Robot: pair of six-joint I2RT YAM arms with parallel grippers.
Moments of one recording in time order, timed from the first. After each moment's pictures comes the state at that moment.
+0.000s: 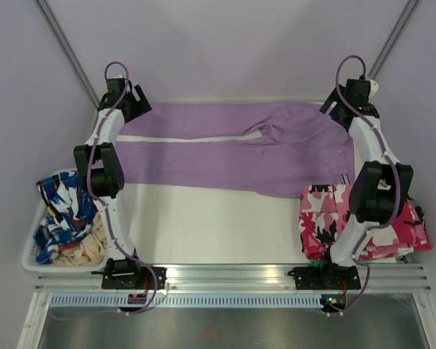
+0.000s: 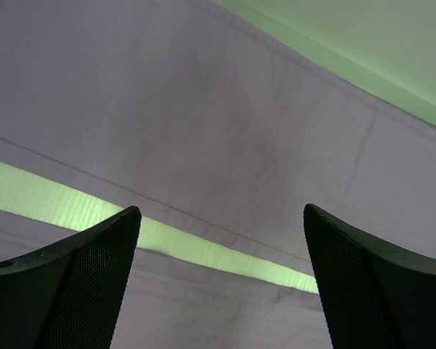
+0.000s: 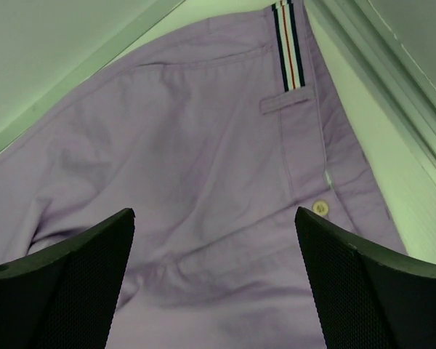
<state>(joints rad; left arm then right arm) 0.10 2.23 1.95 -0.40 0.04 -0.38 -0.13 1.82 1.59 -0.41 0.19 0.45</state>
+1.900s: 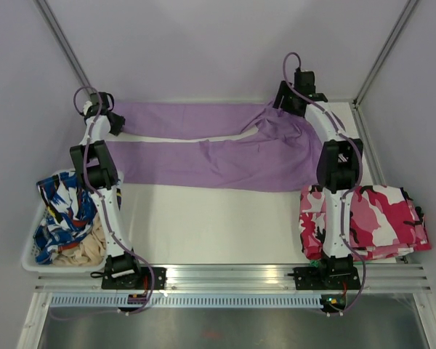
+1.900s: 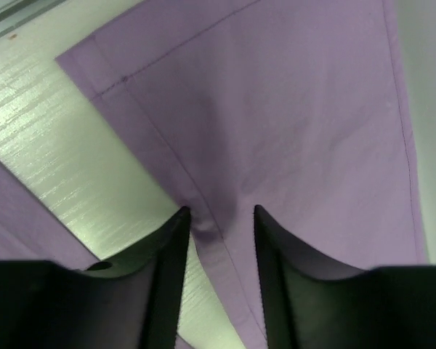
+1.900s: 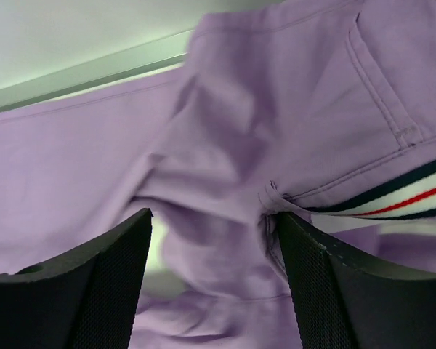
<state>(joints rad) 0.25 2.51 2.16 -0.51 -0.10 -0.87 0.07 2.37 2.16 -0.48 -0.01 0.37</state>
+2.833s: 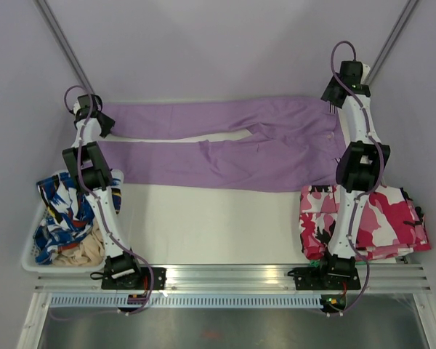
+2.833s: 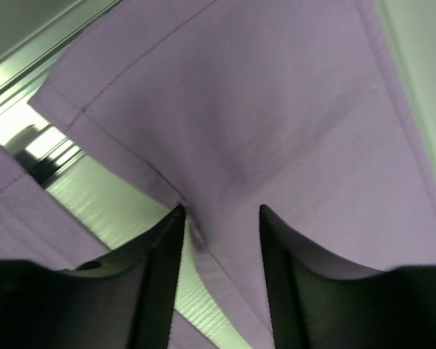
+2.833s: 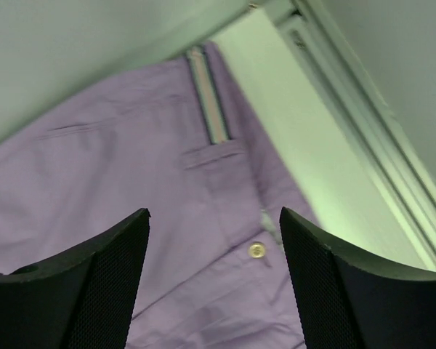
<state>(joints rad) 0.33 2.52 2.16 -0.45 -0.08 -0.70 -0.14 2.36 2.31 -0.68 0.28 0.34</state>
